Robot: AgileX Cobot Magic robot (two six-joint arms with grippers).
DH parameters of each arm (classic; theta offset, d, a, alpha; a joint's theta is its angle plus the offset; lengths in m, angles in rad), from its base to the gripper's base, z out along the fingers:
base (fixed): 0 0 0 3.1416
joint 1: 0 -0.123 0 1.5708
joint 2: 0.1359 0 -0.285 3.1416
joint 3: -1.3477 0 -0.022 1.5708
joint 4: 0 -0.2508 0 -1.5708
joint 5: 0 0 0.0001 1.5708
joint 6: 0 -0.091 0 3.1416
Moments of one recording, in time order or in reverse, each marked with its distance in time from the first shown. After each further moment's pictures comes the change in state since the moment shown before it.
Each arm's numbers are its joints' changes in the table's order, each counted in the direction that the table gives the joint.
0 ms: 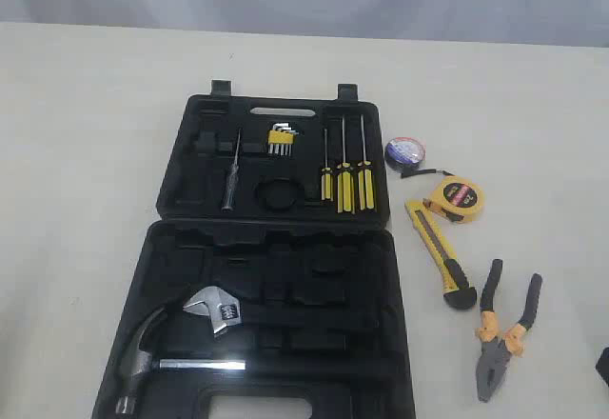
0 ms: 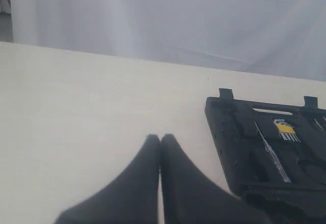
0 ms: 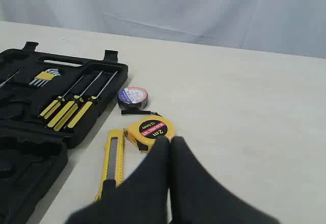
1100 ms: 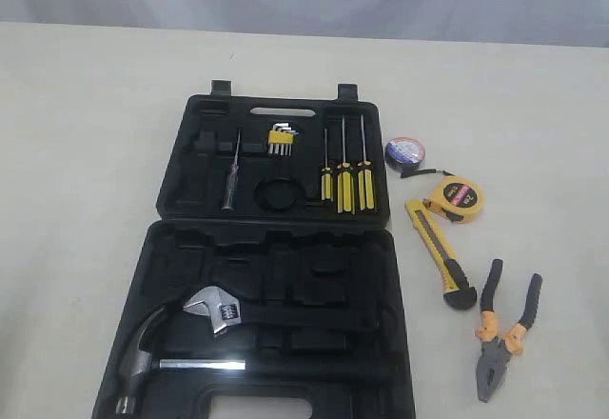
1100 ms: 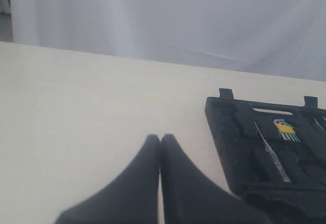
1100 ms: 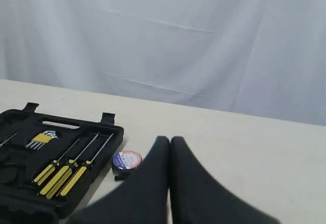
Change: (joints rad) left arm 0.000 0.000 0.000 0.000 0.000 0.000; right arm 0.000 0.000 0.000 0.022 0.215 0.001
